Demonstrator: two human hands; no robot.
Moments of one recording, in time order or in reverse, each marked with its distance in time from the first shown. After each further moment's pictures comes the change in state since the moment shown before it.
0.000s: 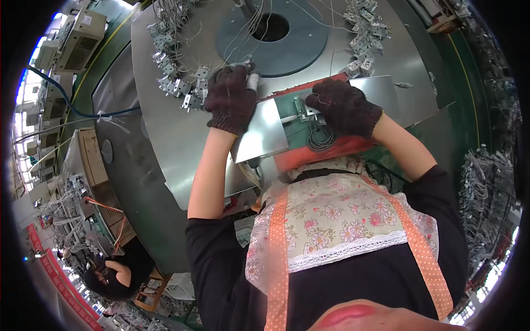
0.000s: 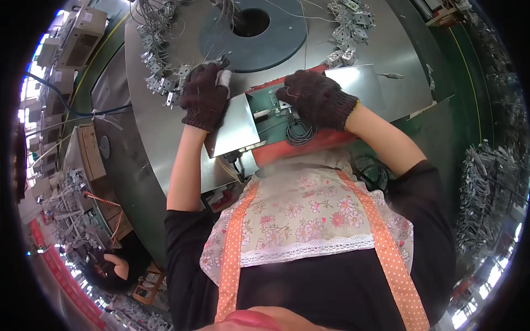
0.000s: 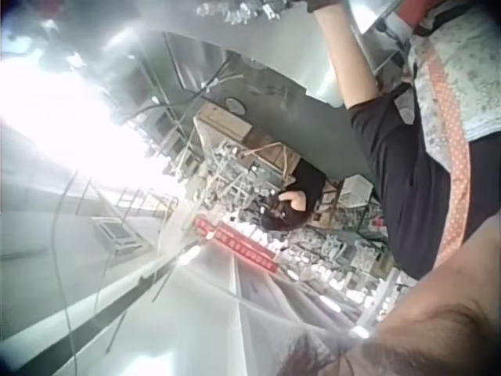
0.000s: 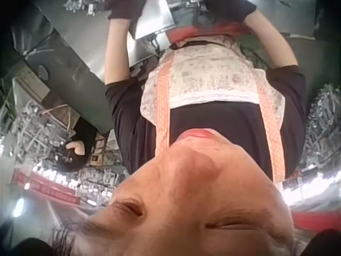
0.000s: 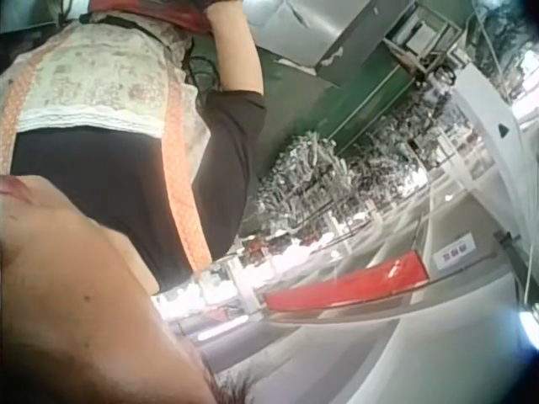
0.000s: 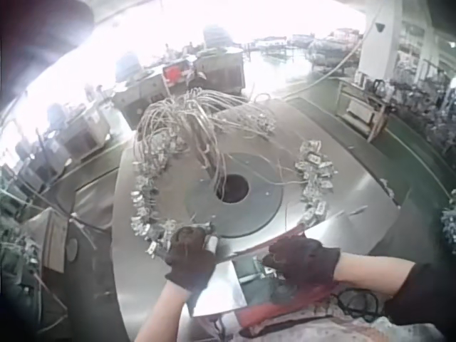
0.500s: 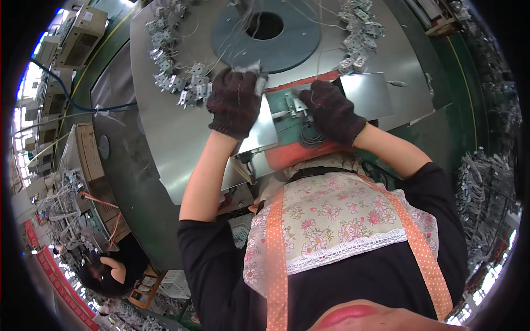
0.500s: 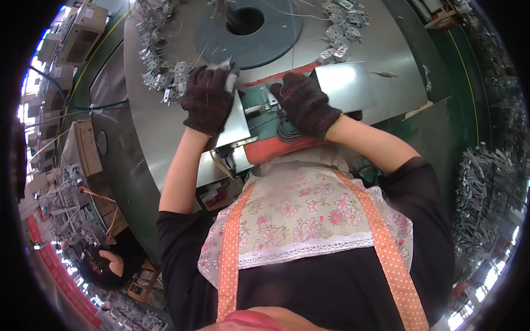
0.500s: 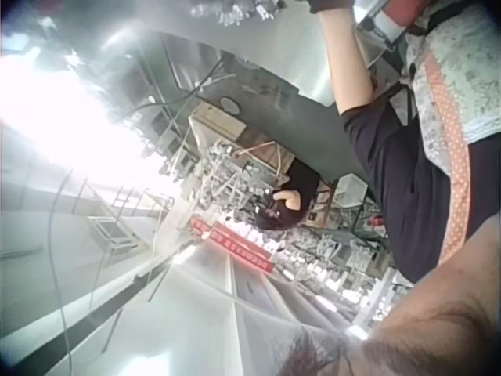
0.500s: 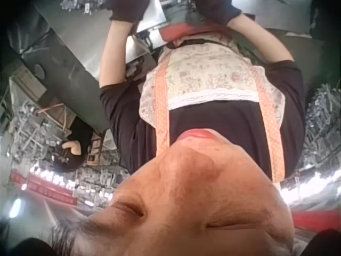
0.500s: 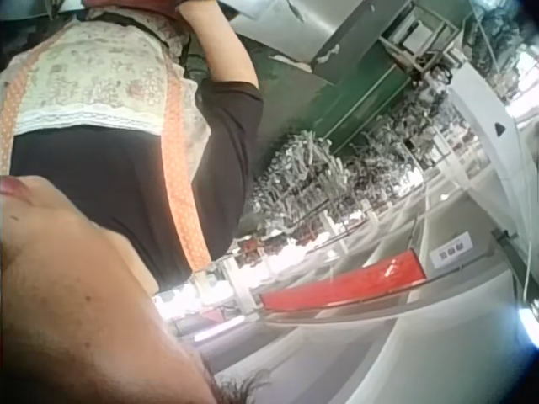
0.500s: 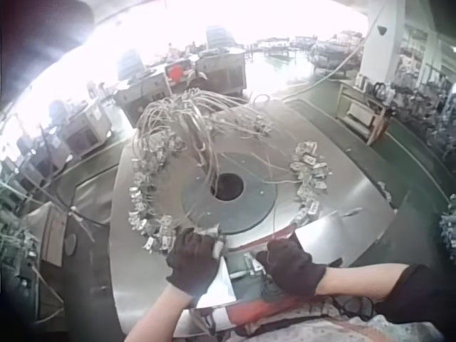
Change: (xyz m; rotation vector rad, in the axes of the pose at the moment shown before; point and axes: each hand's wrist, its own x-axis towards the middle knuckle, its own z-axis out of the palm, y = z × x) left_hand -0.016 0.020 0.002 0.066 0.045 0.239; right_hand -0.005 -0.022 0.032 -0.047 0.003 0.266
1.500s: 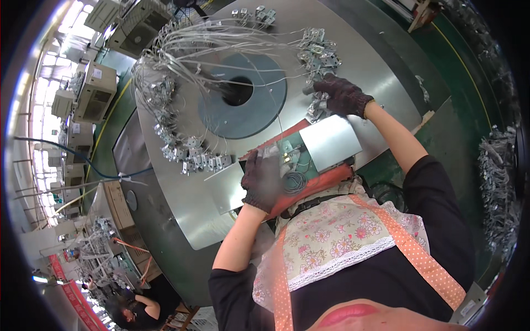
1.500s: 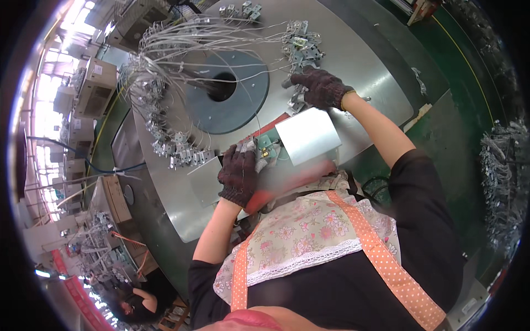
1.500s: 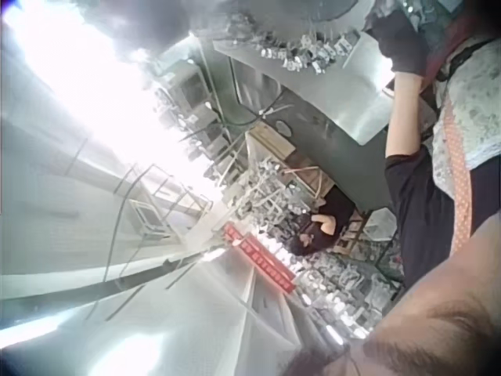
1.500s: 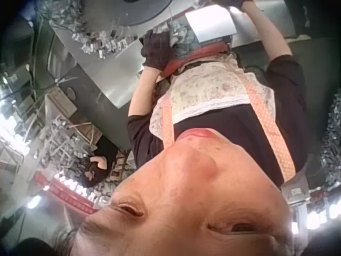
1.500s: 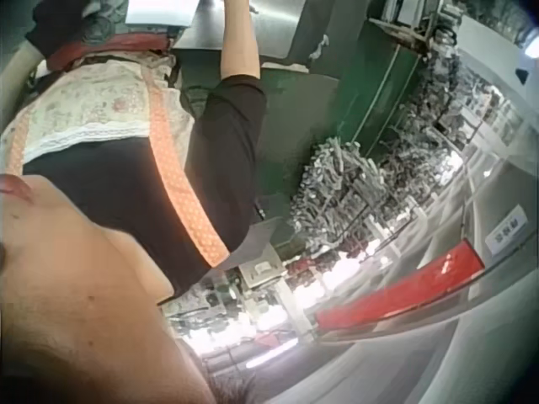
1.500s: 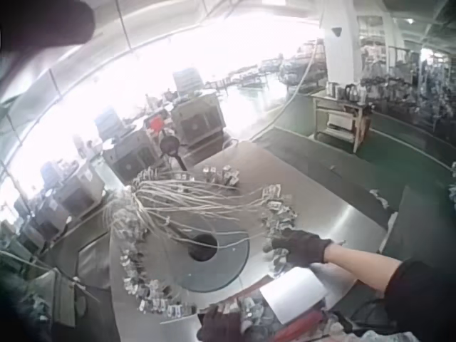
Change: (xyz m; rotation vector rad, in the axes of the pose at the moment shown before) left_hand -0.009 0.100 0.025 0.035 -0.349 0.085; right_hand -0.006 0.203 -0.029 0.421 0.017 0.218
